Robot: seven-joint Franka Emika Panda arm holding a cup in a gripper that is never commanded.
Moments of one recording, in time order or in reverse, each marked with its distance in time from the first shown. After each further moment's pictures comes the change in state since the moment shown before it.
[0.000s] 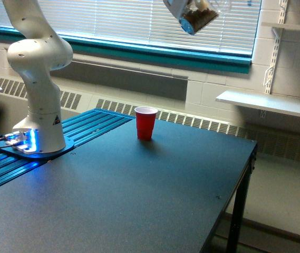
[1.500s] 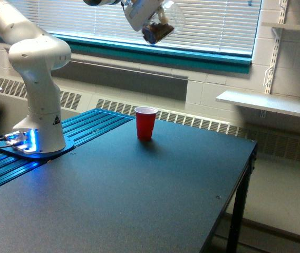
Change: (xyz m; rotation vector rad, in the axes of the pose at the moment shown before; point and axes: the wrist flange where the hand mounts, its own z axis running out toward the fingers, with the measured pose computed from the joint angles) arm -0.137 -0.069 -0.079 0.054 -0.101 -0.267
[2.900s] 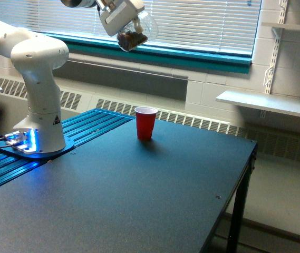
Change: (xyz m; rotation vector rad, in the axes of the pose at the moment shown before) arm -0.071 -0.028 -0.035 0.060 -0.106 -0.123
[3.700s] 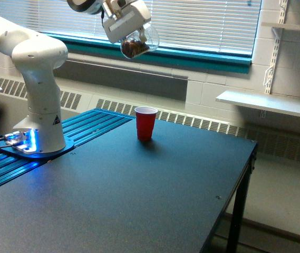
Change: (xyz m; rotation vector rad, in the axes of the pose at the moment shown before) arm -0.003 -0.048 0.030 -0.003 -0.092 -0.127
